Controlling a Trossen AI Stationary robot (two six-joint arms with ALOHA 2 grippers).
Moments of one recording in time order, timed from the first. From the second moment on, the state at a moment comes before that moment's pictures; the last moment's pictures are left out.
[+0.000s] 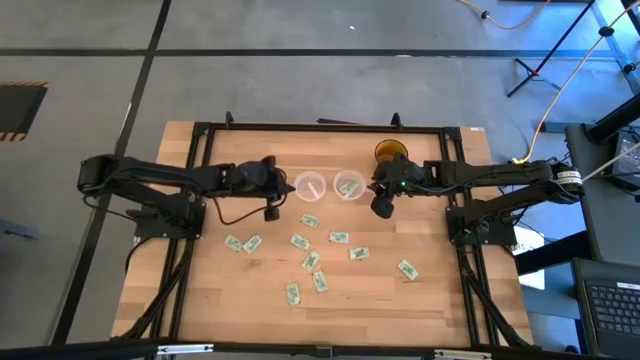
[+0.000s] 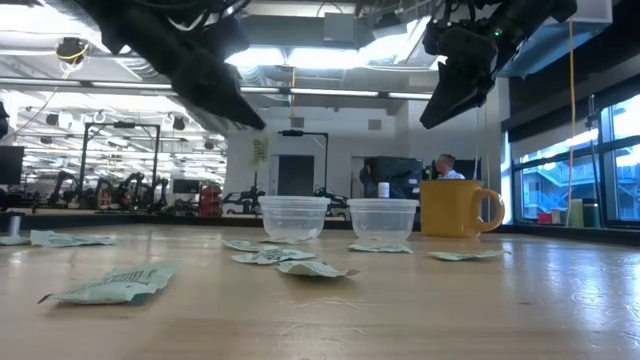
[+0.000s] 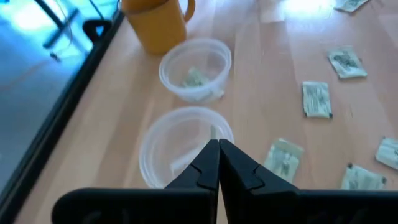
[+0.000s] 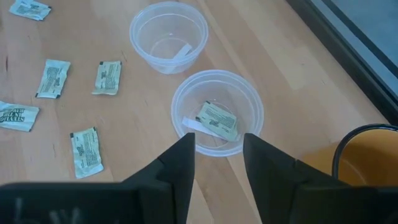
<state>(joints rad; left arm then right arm) 0.13 1.19 0.65 -0.03 -0.14 0.17 -0.09 1.19 0.86 -0.48 0.28 0.23</state>
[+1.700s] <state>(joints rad) 0.21 1.54 0.65 0.29 -0.29 0.34 -0.09 1.19 0.86 -0.49 0.28 0.26</state>
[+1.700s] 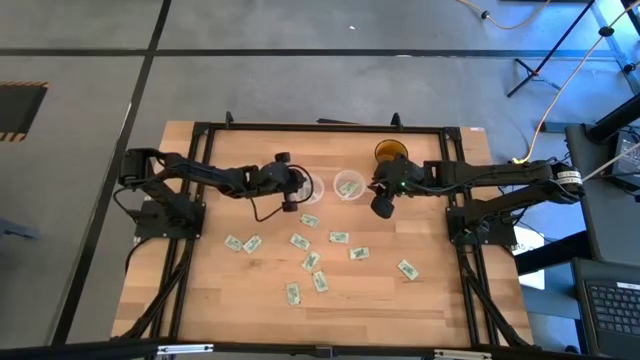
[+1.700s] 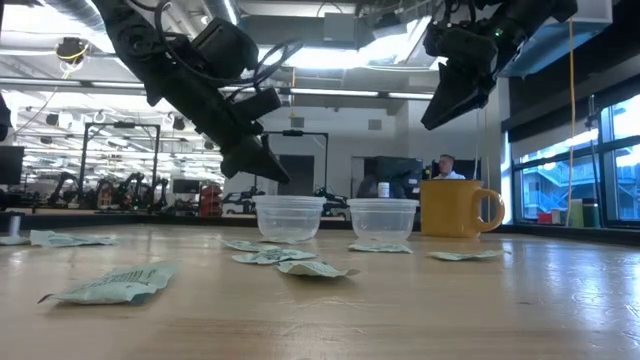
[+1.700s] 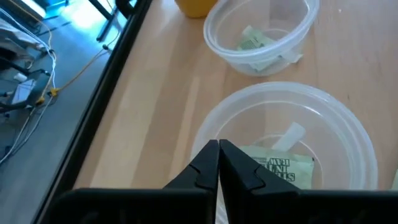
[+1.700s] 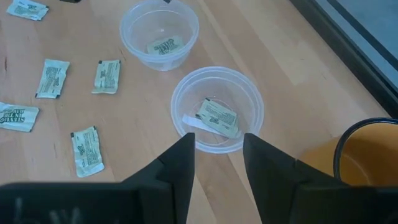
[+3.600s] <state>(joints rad) -0.06 1.81 0.78 0.20 -0.16 0.26 -0.09 1.20 0.86 -0.50 0.28 0.26</state>
